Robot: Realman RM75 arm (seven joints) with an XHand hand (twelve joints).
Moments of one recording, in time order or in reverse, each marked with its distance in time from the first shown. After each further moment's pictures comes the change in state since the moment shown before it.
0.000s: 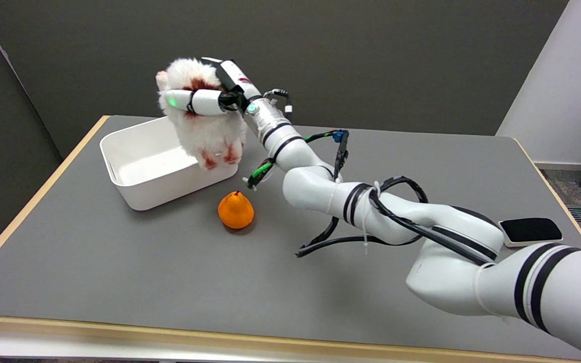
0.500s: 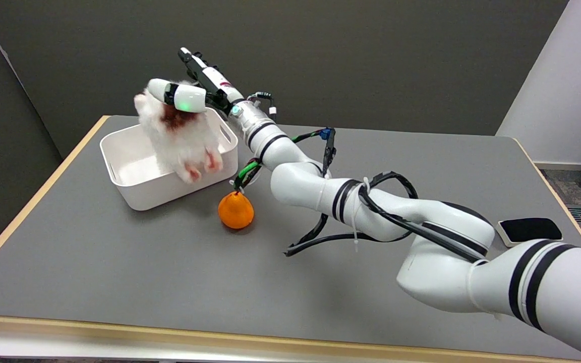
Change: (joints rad) arm 0.033 -0.046 -0.016 -0.025 0.040 -0.089 -0.015
